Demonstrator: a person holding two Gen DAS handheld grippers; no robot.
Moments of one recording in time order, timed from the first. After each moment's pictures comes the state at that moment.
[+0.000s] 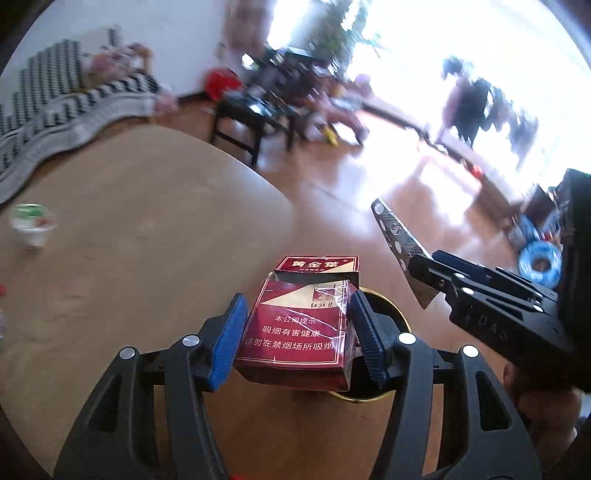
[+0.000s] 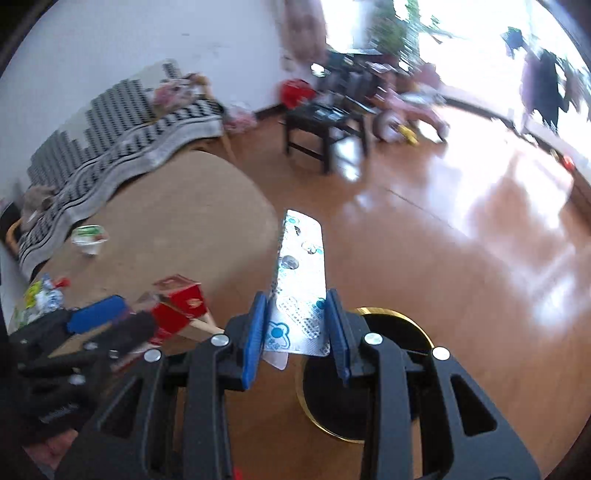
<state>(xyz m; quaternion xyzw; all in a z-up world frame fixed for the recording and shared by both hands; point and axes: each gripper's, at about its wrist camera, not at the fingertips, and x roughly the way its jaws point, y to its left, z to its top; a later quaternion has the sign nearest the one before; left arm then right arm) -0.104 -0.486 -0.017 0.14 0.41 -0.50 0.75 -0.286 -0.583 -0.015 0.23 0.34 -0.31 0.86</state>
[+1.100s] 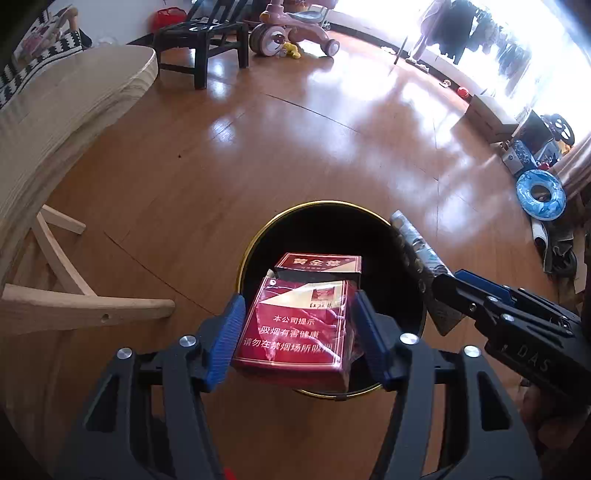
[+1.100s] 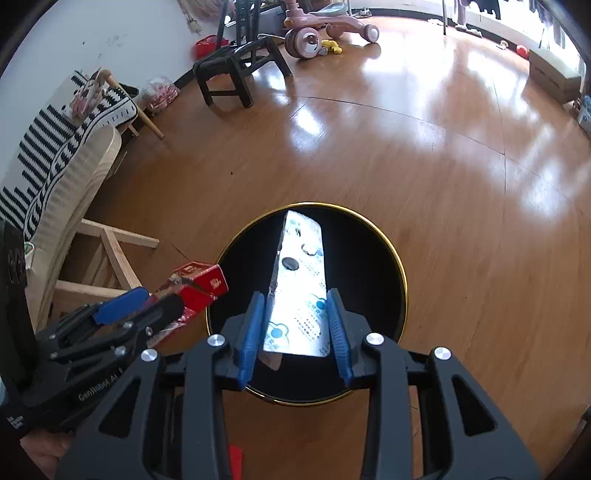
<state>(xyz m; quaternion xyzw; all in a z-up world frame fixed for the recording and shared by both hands) -0.142 -0.594 -0.158 0.24 0.49 -0.52 0.66 -0.366 -0.653 -0.168 0.38 0.39 -0.36 0.76</state>
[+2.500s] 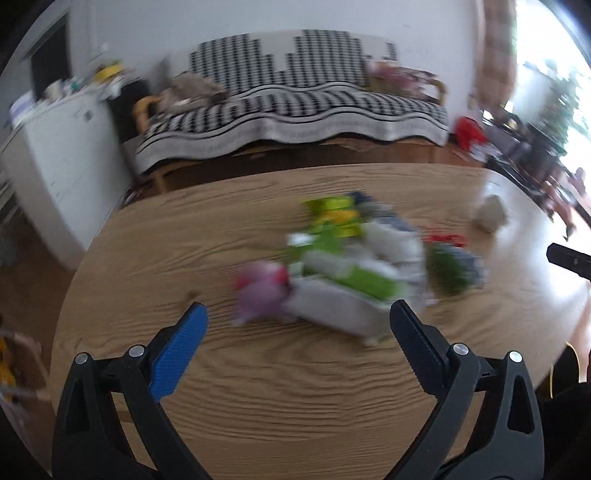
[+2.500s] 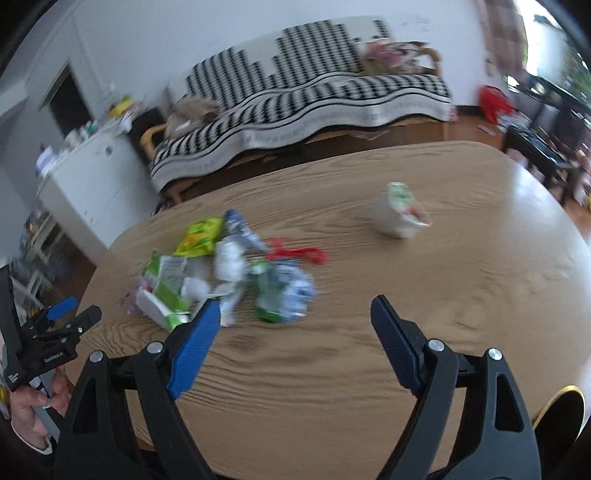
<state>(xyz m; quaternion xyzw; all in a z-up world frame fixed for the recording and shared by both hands) 0.108 0.019 0.038 0.06 0.38 -0.08 0.92 0.045 -0.256 0.025 0.14 0.38 0.02 0.92</state>
